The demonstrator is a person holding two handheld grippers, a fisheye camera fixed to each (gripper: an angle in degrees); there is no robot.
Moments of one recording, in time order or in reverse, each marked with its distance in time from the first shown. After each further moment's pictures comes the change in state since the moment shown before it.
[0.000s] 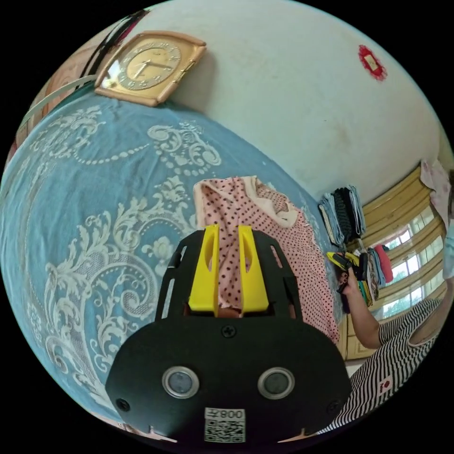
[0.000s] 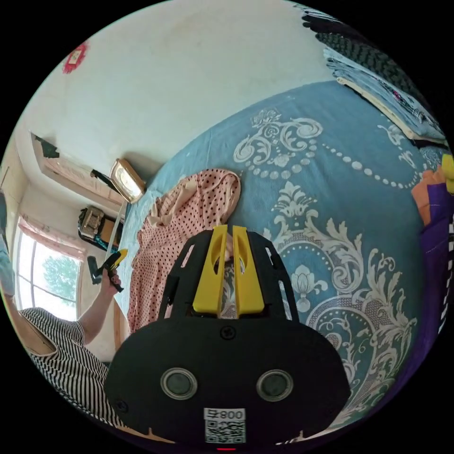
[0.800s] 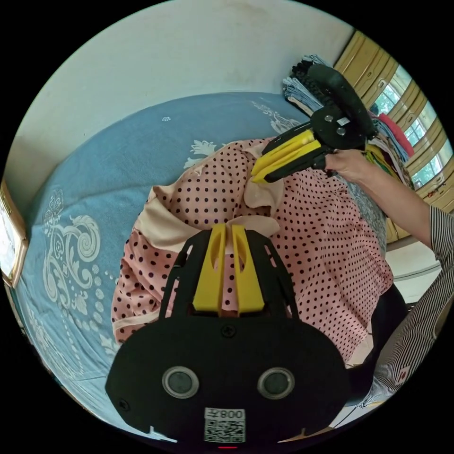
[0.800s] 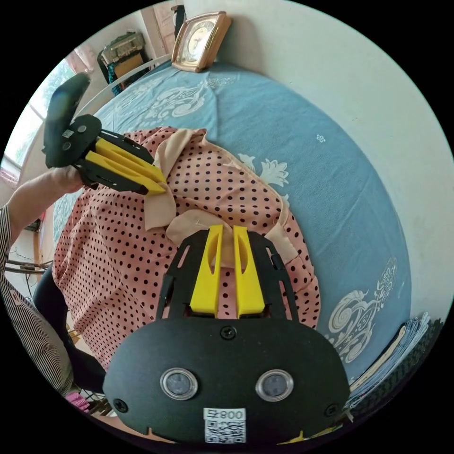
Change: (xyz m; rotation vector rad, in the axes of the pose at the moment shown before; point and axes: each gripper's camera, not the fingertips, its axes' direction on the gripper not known) left arm 0.142 -0.105 0.174 -0.391 -0.090 0.614; right arm -0.267 -0.123 0.228 -0.507 0.286 -0.887
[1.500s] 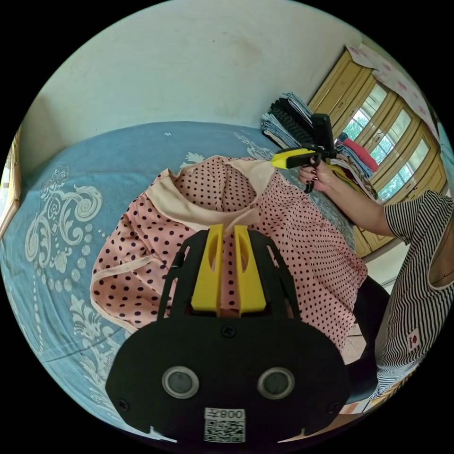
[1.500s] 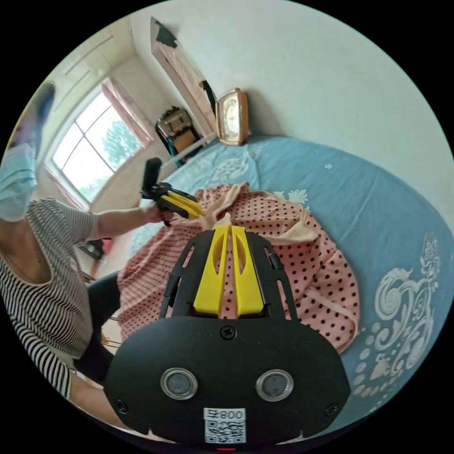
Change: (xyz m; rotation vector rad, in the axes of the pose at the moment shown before) left arm -0.018 0.042 -0.020 0.192 0.154 -0.026; right arm 0.054 0.076 -0.057 0.471 -0.478 0.014
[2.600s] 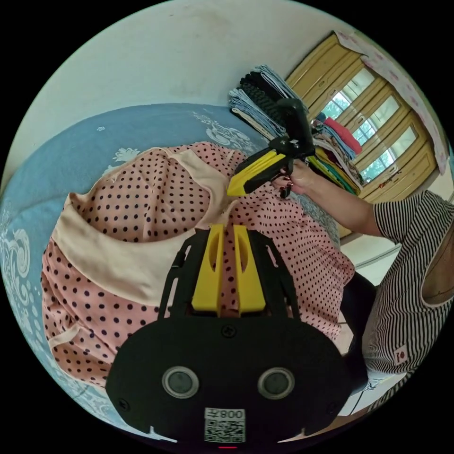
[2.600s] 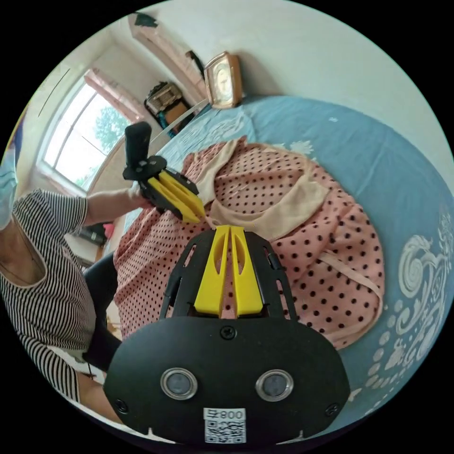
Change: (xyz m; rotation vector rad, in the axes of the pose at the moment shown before) left arm 0.042 -0.055 0.059 -0.153 0.150 0.117; right arm 0.039 0.009 0.019 -0.244 0.024 0.021
